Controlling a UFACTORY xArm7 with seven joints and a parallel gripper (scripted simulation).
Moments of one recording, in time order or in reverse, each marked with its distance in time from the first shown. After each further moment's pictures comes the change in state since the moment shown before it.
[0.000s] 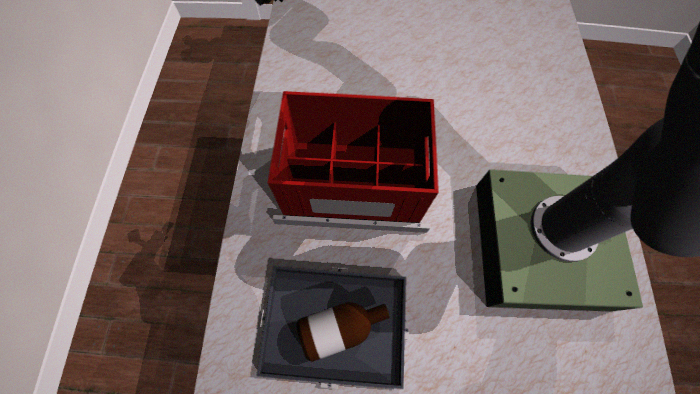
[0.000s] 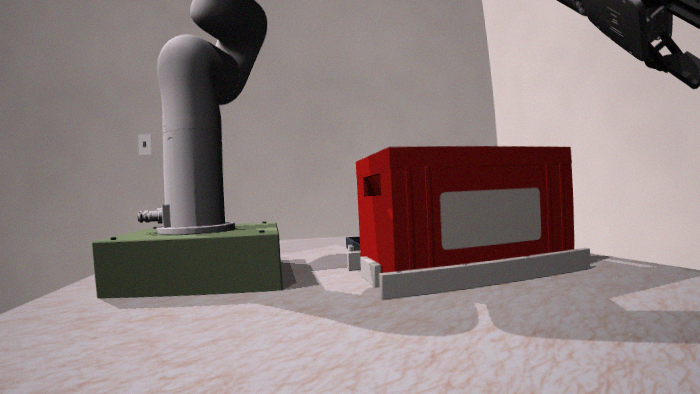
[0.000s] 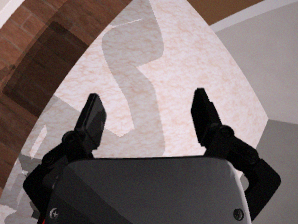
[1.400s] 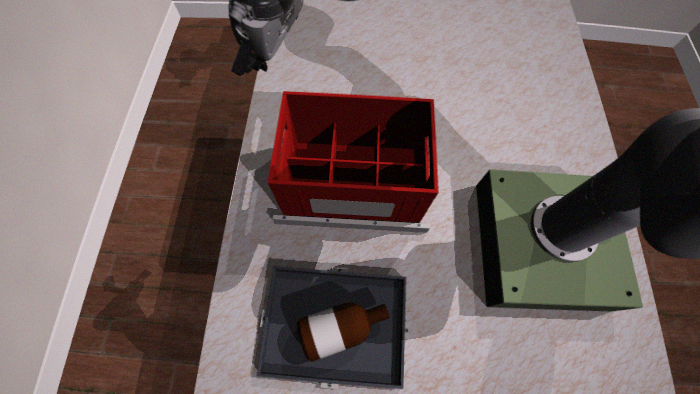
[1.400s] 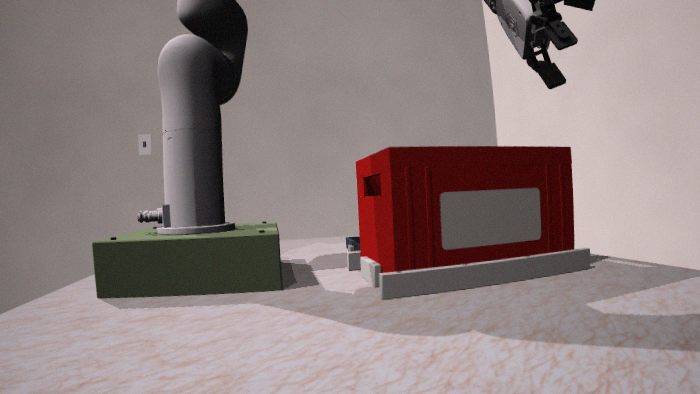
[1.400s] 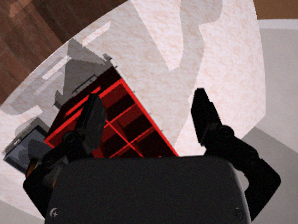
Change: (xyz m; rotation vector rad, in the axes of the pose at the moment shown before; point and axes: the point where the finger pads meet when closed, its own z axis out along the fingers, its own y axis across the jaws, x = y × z) arm -0.068 -0.103 -0.179 0.230 -0.168 -0.283
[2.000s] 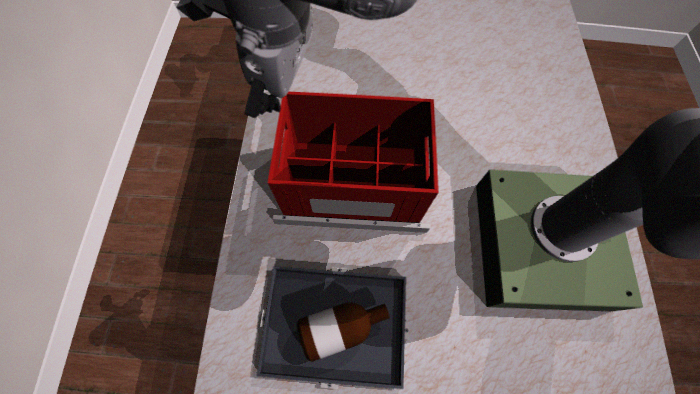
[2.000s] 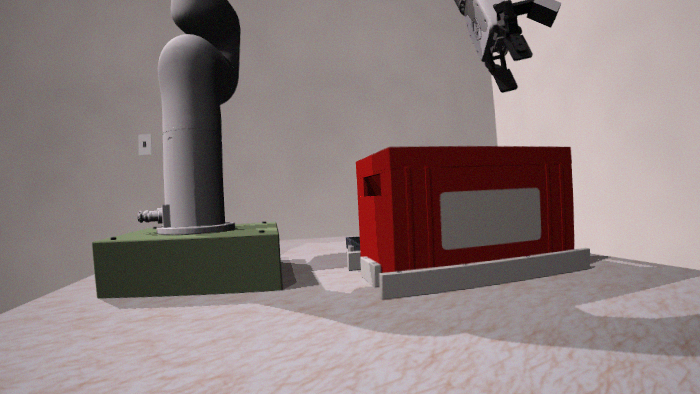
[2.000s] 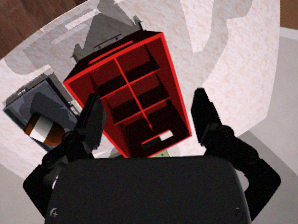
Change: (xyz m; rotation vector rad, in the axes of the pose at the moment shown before) arm -0.047 -0.051 -0.047 0.113 -0.076 -0.141
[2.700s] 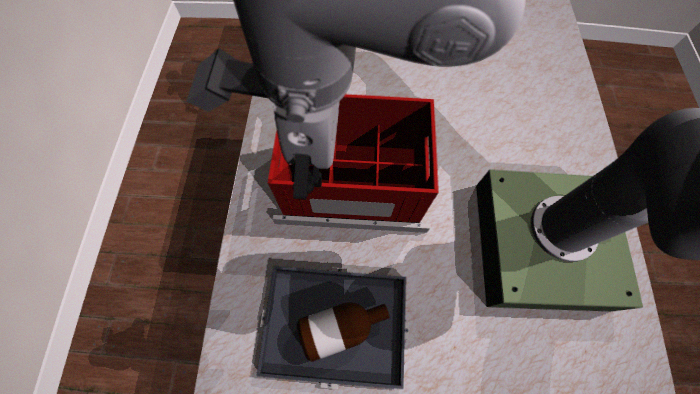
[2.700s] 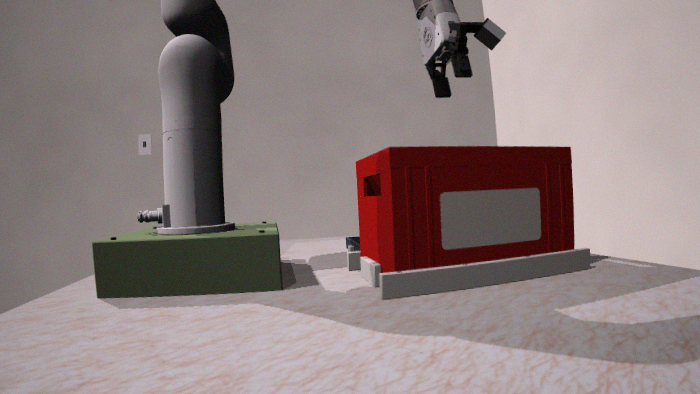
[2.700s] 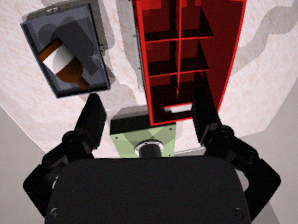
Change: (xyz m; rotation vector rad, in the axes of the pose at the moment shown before) arm -0.078 -0.086 -0.053 0.187 -0.095 -0.258
